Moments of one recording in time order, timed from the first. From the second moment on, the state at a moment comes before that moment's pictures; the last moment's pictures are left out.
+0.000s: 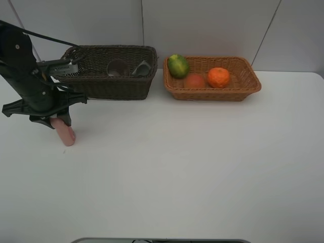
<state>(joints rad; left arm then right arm) -0.24 1.78 -0.91 0.08 0.60 -0.55 0.05 0.00 -0.52 -0.15 1.07 0.13</state>
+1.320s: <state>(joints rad) -0.24 1.62 -1.21 0.28 0.38 -0.53 0.05 0.00 -0.52 -0.15 1.07 0.13</state>
